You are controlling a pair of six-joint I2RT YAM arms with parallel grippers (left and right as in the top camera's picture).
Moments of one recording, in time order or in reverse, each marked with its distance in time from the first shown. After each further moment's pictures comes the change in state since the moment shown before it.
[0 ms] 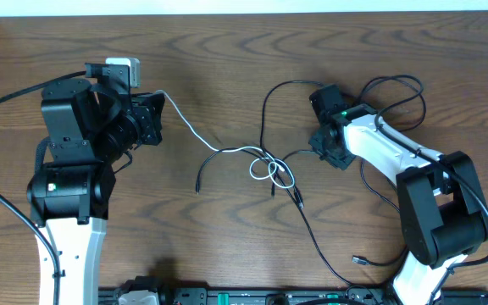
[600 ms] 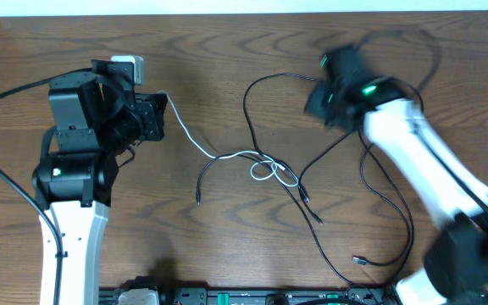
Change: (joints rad) left arm 0.000 0.062 0.000 -0.003 0.004 0.000; right arm -0.026 -0.207 0.314 -0.098 -0.142 -0.319
